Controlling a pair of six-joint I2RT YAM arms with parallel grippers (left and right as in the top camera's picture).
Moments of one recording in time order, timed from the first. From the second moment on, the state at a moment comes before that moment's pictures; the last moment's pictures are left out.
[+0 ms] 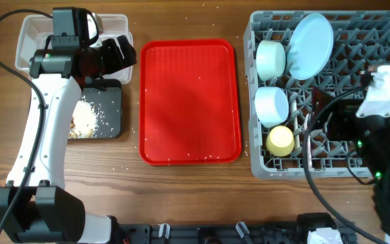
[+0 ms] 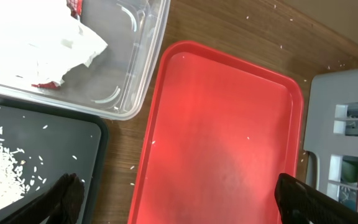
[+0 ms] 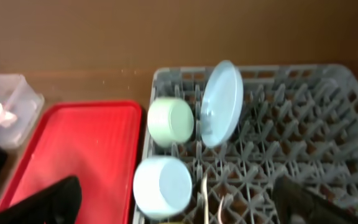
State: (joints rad) left arm -0.01 1.63 1.51 -0.86 0.19 -0.37; right arm 0.06 0.87 1.37 -1.00 0.00 0.06
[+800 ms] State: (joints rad) left arm -0.01 1.63 1.51 -0.86 0.19 -0.37; right arm 0.06 0.02 0.02 0.01 -0.07 0.07
